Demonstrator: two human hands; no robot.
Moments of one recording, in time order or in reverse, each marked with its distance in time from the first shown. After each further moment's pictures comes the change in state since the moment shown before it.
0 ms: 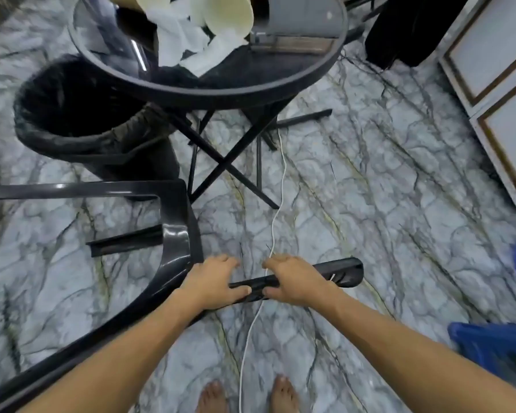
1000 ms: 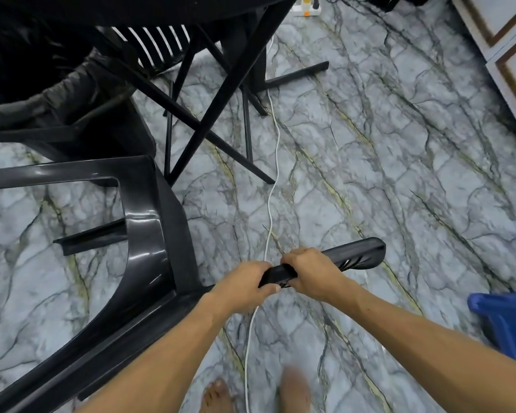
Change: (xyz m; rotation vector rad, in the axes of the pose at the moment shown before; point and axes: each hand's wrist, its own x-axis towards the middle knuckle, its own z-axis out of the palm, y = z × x) left_hand 0.091 0.019 0.093 -0.336 -0.180 0.148; right_hand 0.046 0.076 0.089 0.073 0.151 0.051
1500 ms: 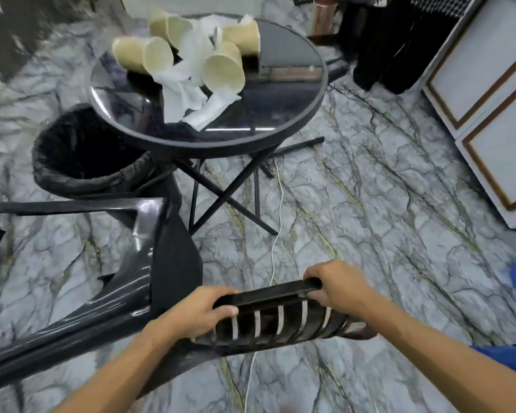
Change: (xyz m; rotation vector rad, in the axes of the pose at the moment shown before) left_hand -0.145 0.033 -0.117 -0.128 0.103 0.048; right_hand -0.081 -0.036 -0.174 -0.088 0.094 0.048
